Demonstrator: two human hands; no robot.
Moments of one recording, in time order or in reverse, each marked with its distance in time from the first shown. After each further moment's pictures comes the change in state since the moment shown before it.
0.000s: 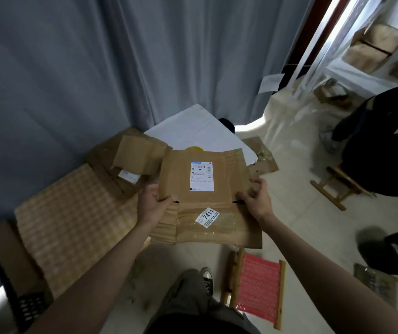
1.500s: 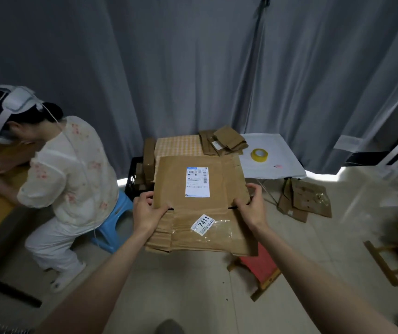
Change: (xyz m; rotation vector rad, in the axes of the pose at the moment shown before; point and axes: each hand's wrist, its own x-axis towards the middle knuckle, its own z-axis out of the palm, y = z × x) left_hand -0.725 -0.115 -0.031 -0.081 0.686 -0.106; right_hand -0.484 0.197 -0.187 -0.038 -0.447 -0.628
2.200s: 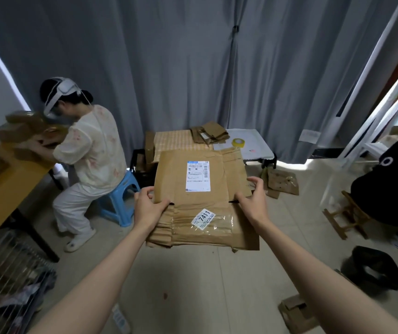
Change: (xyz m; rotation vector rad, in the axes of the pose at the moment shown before) left_hand -0.402 -0.004 -0.119 -0.007 0.030 0.060; right_hand -0.398 -0.008 -0.155 -0.019 0.096 -0.096
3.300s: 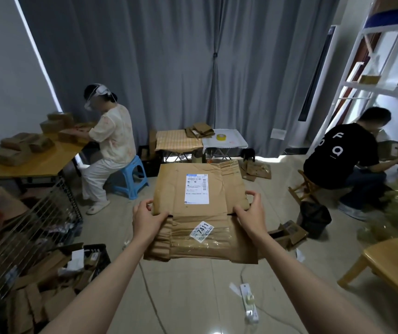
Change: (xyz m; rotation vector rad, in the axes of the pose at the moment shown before) left_hand -0.615 -0.040 -0.155 -0.017 0.014 0.007; right_hand -0.572 0.032 -0.270 -0.003 -0.015 0.034
